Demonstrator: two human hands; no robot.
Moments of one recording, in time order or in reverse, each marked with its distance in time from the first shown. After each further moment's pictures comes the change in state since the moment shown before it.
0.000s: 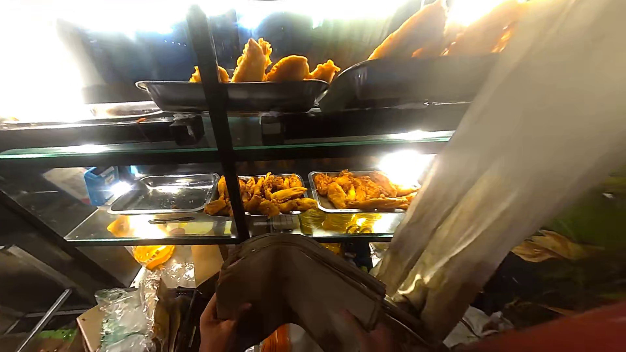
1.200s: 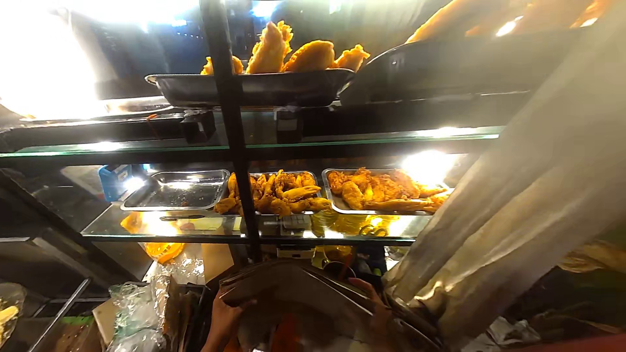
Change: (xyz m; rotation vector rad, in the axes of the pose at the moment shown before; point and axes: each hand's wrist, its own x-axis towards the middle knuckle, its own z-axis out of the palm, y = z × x) left_hand 0.021 -0.077 -0.017 0.099 -0.051 -0.319; right_hand 0.061 0.073 0.027 0.156 -0.137 -0.147
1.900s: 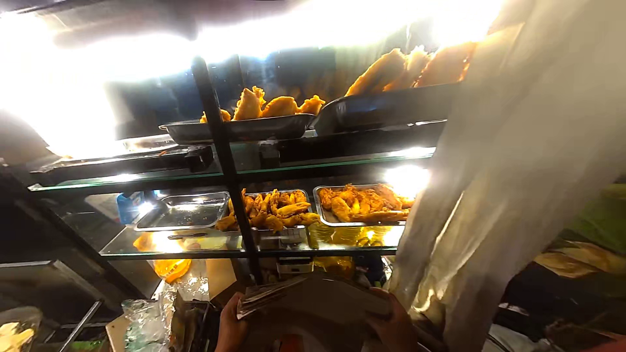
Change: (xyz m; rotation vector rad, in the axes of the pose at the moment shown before) left_hand -0.010 0.062 0.011 0.128 -0.155 0.226; right_hand 0.004 -0.012 -0.045 -0.173 0.093 0.144
